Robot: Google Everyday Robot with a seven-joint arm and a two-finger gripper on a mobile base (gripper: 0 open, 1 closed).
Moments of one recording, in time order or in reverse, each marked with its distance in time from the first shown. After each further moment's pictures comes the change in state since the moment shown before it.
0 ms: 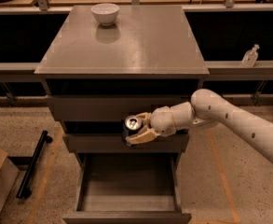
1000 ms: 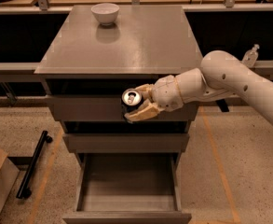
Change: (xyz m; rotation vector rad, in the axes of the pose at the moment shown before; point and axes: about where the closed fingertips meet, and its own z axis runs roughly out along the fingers) arm -0.118 0.005 -0.045 0.053 0.094 -0.148
